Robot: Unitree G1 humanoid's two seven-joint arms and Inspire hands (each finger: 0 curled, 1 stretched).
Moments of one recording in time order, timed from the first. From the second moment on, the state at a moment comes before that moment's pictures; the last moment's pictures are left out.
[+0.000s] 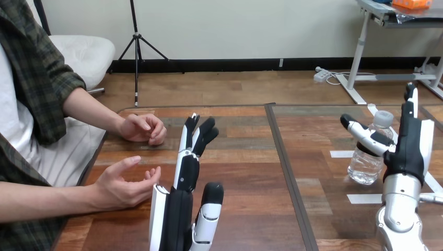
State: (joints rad) left arm 0.18 -0.05 -0.26 0.45 0.48 -1.17 0.48; right arm -0.40 -0.24 -0.19 0.82 -0.13 -0.41 -0.35
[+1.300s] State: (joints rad) left arm 0.20 -0.05 -0.25 0.44 0.47 -1.17 0.47; right arm -0.40 -0.24 -0.19 0.88 -0.11 -0.36 -0.32
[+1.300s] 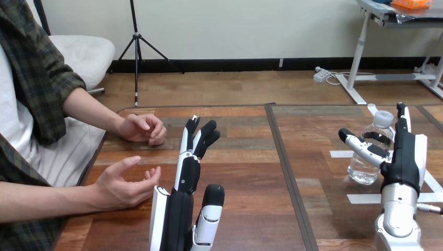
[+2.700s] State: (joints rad) left arm 0.20 -0.05 -0.25 0.44 0.47 -1.16 0.47; right arm -0.46 -0.24 -0.20 1.05 -0.07 -0.31 -0.32
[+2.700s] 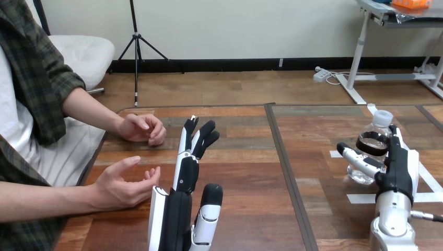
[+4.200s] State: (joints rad) left arm 0.22 -0.05 -0.23 0.43 0.44 -1.16 0.45; right arm -0.59 -0.24 -0.16 1.19 -0.09 -0.30 -0.35
